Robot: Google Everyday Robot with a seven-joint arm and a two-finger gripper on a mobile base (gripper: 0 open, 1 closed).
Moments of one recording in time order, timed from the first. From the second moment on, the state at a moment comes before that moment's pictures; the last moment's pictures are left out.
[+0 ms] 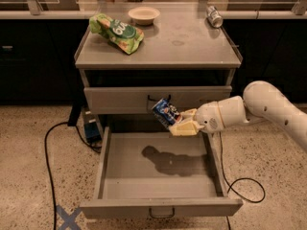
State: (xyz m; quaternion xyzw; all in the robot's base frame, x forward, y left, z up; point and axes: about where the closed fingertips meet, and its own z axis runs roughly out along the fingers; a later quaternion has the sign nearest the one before) arm 0.558 -0.080 0.710 -0.45 0.74 0.40 0.32
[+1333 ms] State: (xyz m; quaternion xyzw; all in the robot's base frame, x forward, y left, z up) arm 0.616 -0.017 0.985 -0.52 0.66 0.36 0.41
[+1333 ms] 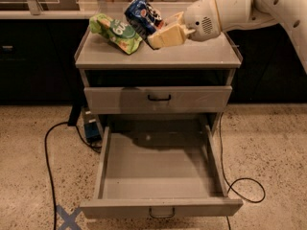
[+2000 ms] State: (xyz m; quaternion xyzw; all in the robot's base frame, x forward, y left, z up) arm 0.645 -0.028 0.976 -0.50 0.67 0.36 0.41
